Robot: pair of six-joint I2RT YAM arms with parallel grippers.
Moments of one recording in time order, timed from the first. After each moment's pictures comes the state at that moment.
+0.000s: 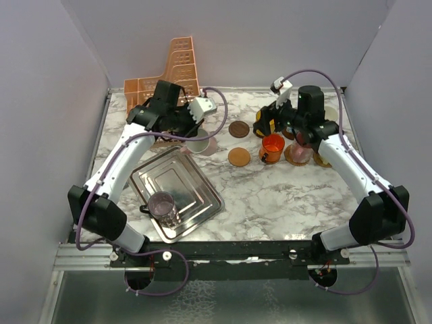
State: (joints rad) left arm -0.36 1.51 1.56 -0.92 0.42 0.65; right arm 0.29 1.45 1.25 -0.24 -0.43 -0.17
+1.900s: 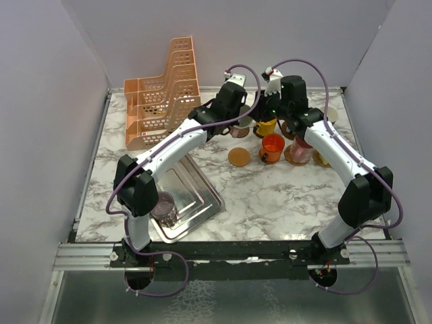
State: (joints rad) left arm -0.72 1.87 1.81 -0.53 -0.35 -0.28; right arm 0.37 1.62 1.46 -0.29 -0.30 0.09
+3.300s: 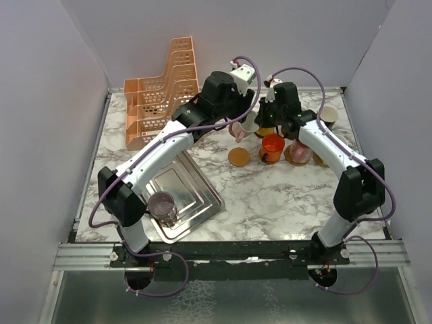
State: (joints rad) left arm -0.72 1.76 1.84 -0.45 -0.02 -0.09; right arm 0.38 1.68 1.43 -0.35 -0.08 0.18
